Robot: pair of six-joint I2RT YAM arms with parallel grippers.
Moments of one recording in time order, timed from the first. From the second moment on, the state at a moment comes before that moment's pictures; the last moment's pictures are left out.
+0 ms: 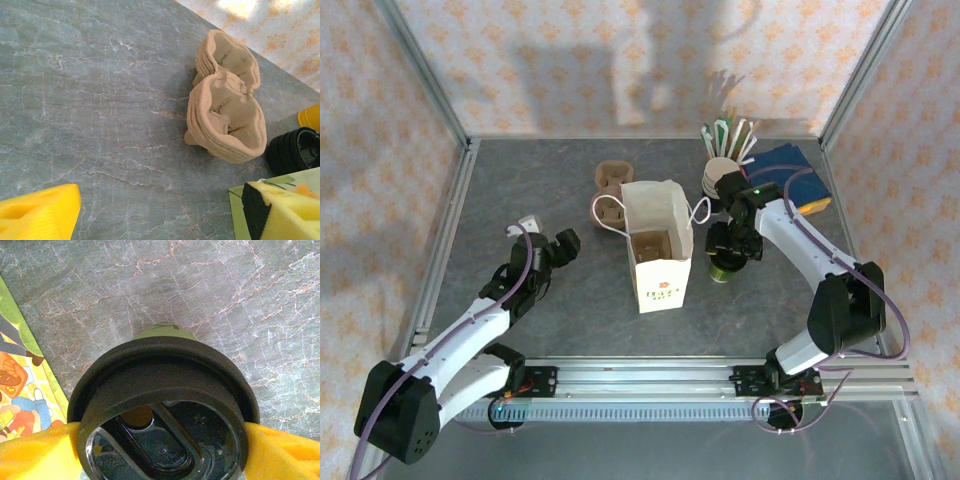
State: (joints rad) left arm -0.34 0.94 0.45 -0.04 -0.23 -0.70; right arm 0.36 1.53 1.26 -1.17 0.01 0.53
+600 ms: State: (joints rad) left arm -0.34 0.94 0.45 -0.04 -0.23 -0.70; right arm 0.36 1.55 1.28 -1.19 0.01 0.50
